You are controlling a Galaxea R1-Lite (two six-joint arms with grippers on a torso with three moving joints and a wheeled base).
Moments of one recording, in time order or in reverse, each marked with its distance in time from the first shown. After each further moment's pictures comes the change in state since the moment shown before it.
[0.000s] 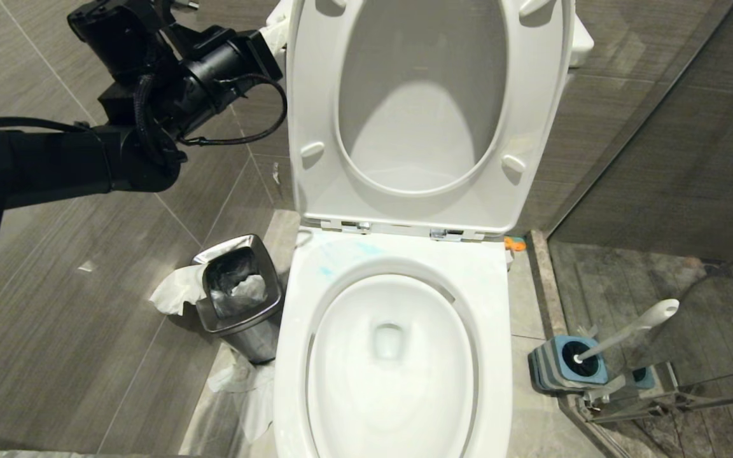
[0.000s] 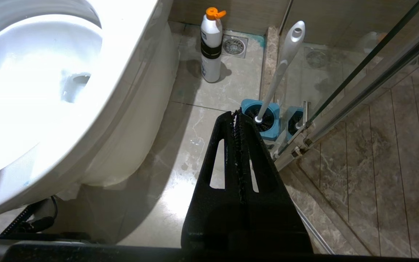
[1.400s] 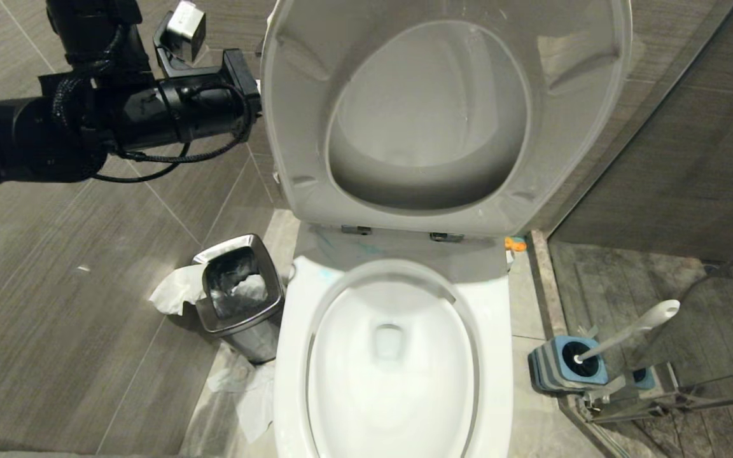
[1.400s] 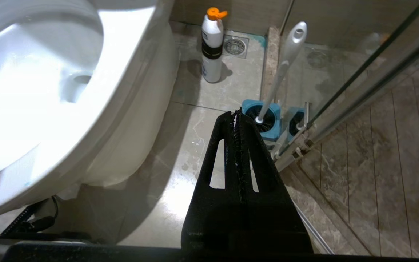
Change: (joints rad) left arm -0.010 -0.232 0.214 0.482 -0.203 -0.372; right arm -0.001 0.000 0.000 0.000 0.001 0.000
